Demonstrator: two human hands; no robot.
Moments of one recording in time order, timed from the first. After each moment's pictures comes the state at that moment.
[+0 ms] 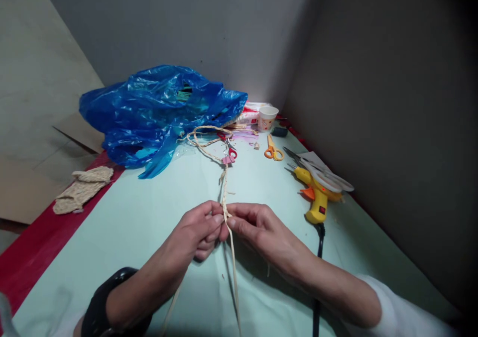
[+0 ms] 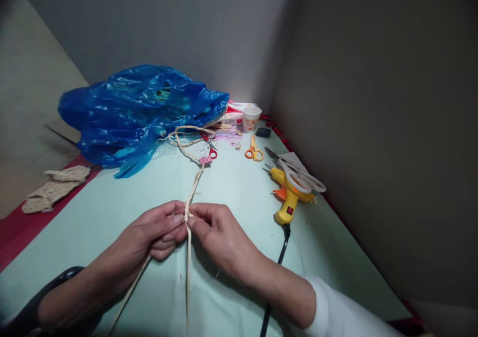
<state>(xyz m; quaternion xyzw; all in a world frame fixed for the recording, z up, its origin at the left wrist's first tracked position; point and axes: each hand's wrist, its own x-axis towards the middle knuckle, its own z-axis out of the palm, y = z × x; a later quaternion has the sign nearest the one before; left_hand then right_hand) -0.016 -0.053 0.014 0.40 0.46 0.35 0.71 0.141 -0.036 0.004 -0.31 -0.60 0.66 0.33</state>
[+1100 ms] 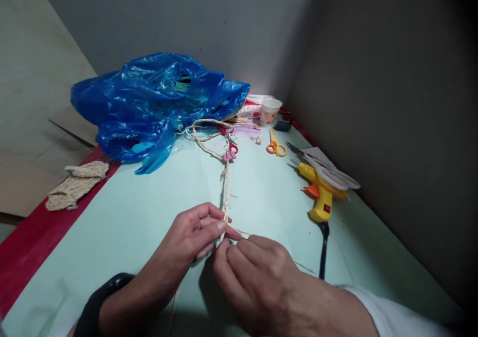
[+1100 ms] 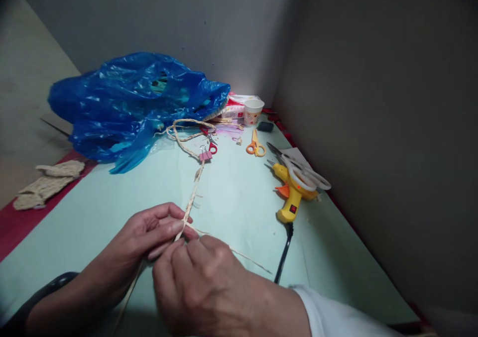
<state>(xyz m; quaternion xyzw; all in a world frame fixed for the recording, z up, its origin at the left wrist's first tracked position) -0.019 -0.061 0.012 0.41 0.51 0.36 0.67 0.141 -0.069 -0.004 -0.22 -0.94 -0.09 0.26</state>
